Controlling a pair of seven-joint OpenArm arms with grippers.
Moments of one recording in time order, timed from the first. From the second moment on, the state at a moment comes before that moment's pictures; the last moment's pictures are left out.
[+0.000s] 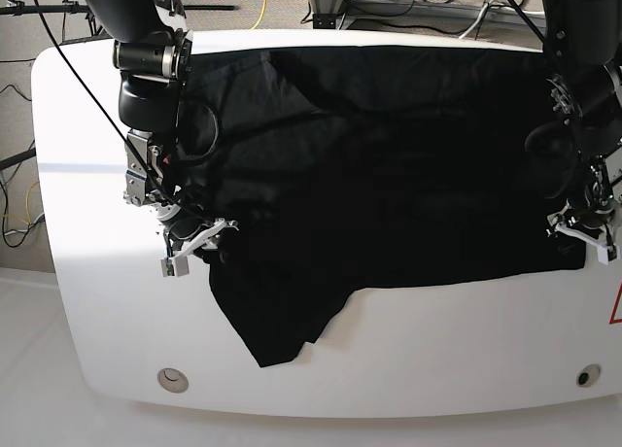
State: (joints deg) left arm -32.5 -28.4 -30.3 19.4 3.6 -26.2 7.3; right arm 23.3 8.9 11.7 38.3 14.5 34.4 -13.7
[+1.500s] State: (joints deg) left arm -31.2 -27.8 -30.4 20.2 1.6 -26.4 7.5; right arm 22.9 9.0 11.4 38.5 14.7 34.3 -14.3
